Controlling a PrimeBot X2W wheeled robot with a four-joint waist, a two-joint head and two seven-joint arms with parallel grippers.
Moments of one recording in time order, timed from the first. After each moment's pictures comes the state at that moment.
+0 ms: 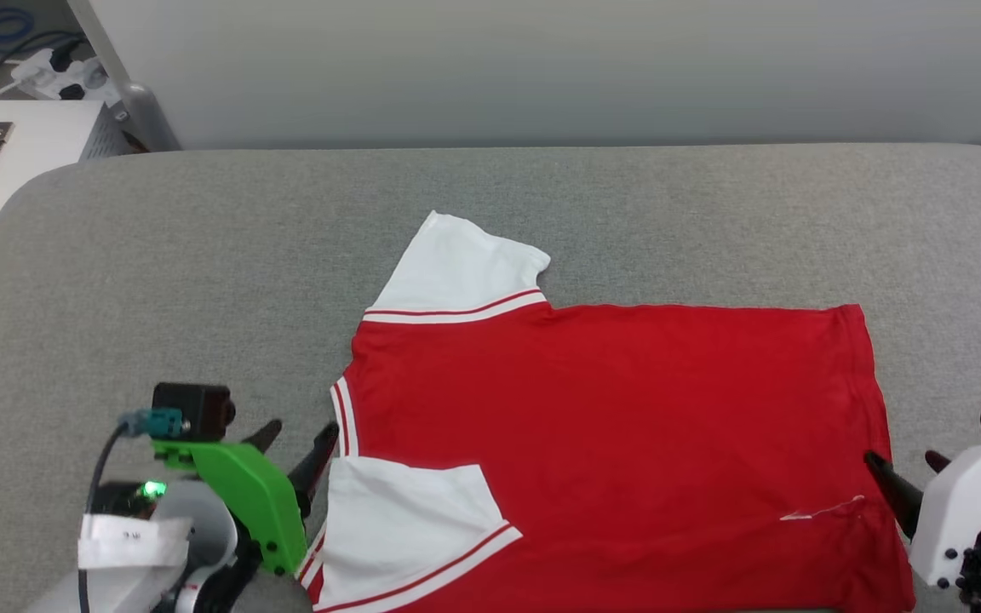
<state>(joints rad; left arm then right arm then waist) -0.27 0.70 -0.75 0.03 -1.04 0.24 0.10 0.03 -0.24 -0.14 -0.17 0.36 0.13 0.77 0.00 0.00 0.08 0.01</state>
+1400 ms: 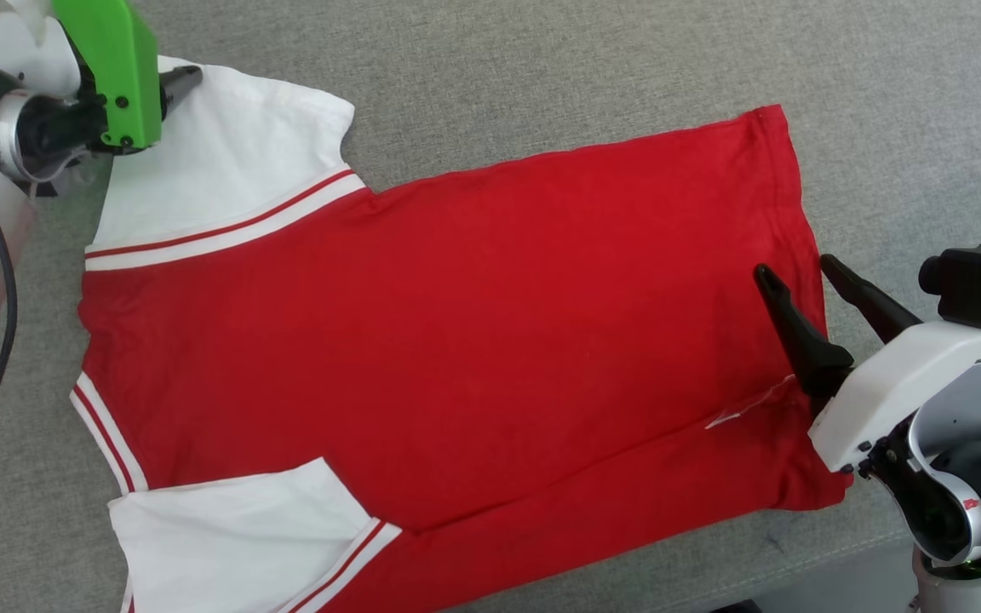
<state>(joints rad) -1.24 0.58 -0.80 0.74 -1.00 -0.04 0.67 -0.19 -0.10 0.03 -0.34 0.37 0.13 0.58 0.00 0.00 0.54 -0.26</state>
